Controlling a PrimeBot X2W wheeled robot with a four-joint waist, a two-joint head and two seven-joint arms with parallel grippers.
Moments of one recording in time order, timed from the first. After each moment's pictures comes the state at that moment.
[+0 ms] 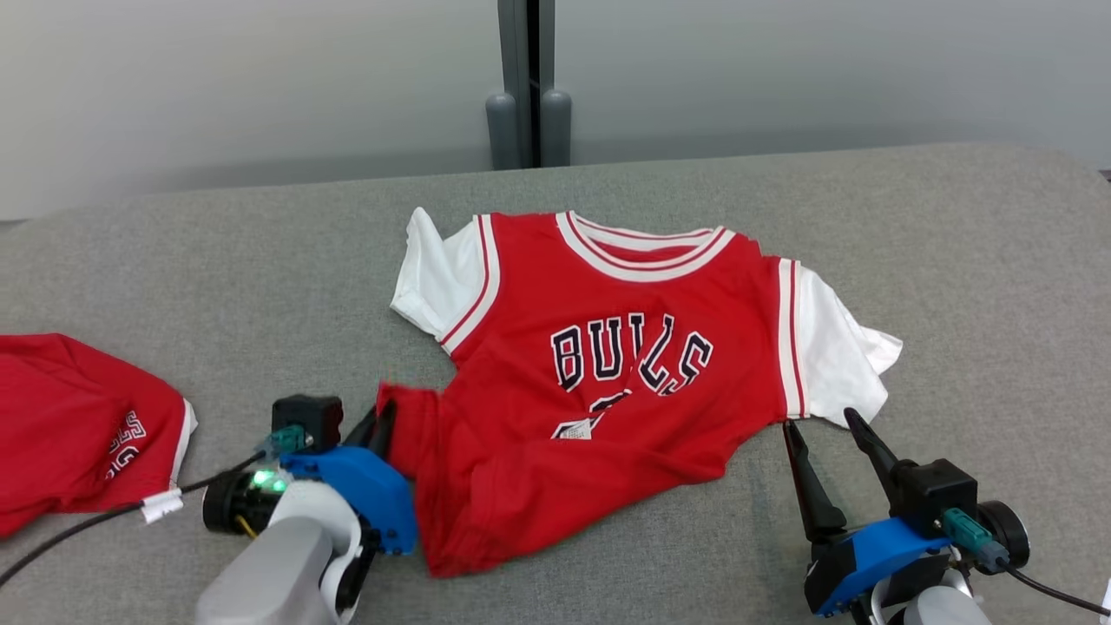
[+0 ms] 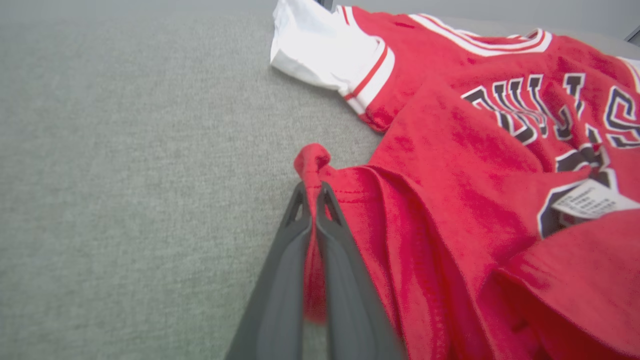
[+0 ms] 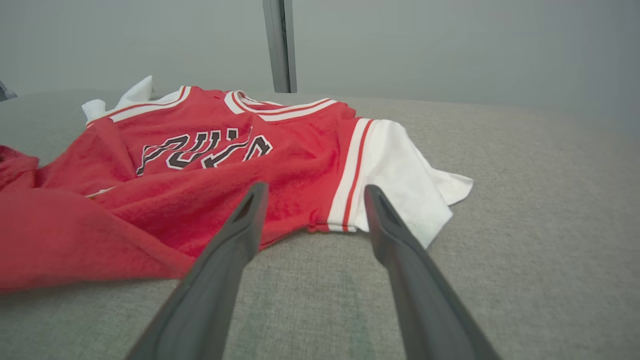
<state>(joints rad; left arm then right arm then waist) -0.54 0.21 -0.76 0.96 -0.78 -0.05 -0.20 -0.18 -0.05 0.05 0.46 0.04 0.13 -0.26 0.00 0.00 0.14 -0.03</state>
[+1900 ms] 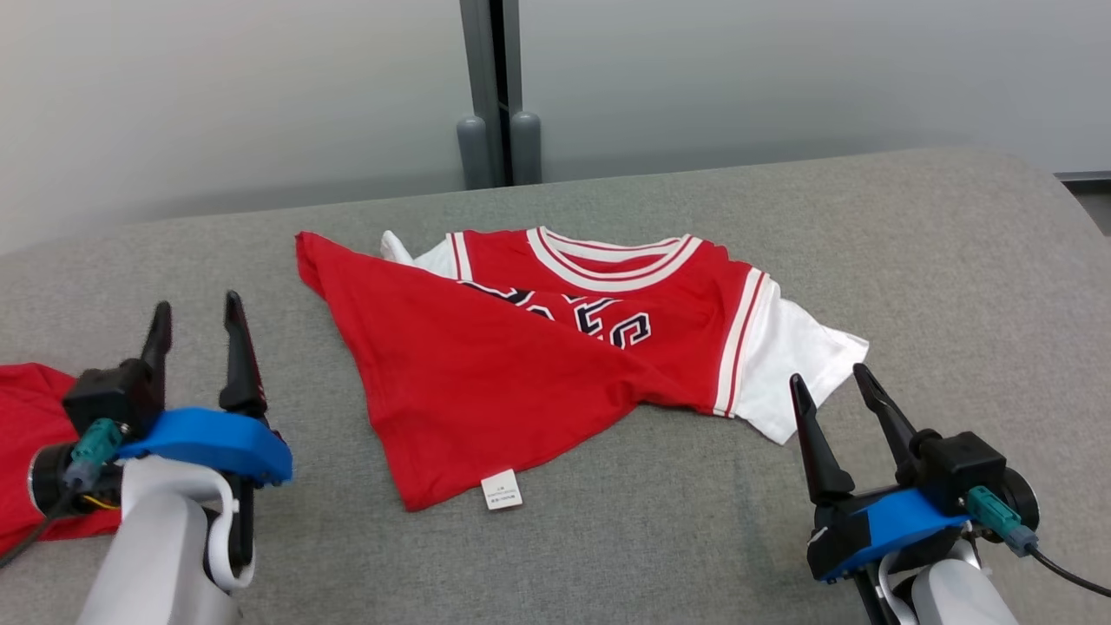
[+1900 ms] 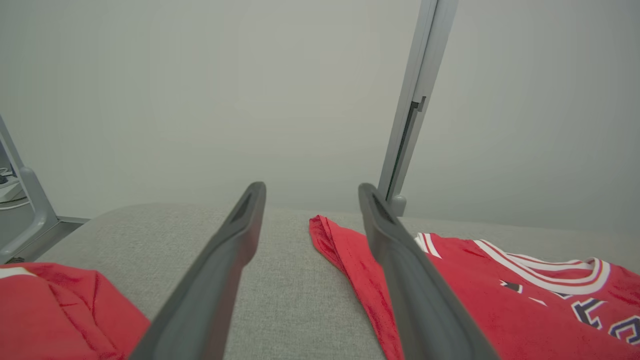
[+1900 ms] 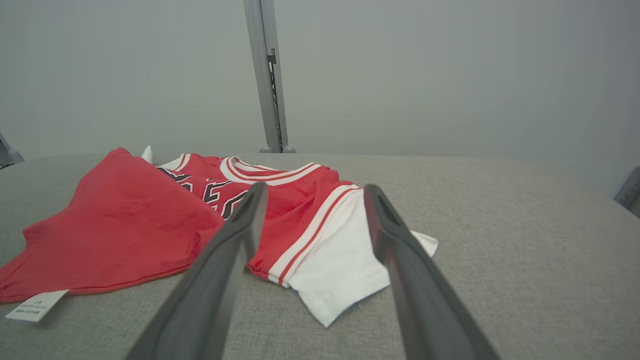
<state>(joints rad) -0.41 0.25 -0.13 0.57 -0.40 0.01 -0.26 -0.20 -0.05 0.06 0.35 0.09 0.13 -0.26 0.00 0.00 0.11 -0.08</state>
